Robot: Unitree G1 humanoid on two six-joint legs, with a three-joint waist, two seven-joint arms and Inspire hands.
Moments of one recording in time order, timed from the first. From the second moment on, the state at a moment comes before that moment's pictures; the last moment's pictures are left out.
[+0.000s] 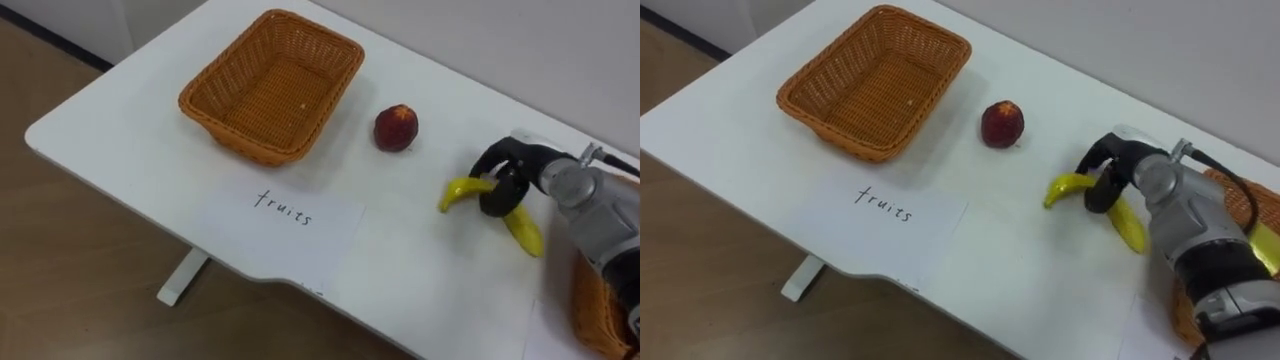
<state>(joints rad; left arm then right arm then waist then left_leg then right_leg) 0.11 0.33 -0.02 1.06 0.01 0.17 0.09 -0.56 -0.60 0.33 0.69 -0.49 0.25 0.31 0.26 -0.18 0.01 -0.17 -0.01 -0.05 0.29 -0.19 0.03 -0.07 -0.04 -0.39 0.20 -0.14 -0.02</state>
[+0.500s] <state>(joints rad) 0.11 0.33 -0.04 1.06 0.01 0.17 0.10 -0.56 -0.60 0.37 0.67 -0.47 0.25 0.33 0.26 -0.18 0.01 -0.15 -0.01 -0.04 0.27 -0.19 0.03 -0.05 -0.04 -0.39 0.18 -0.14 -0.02</state>
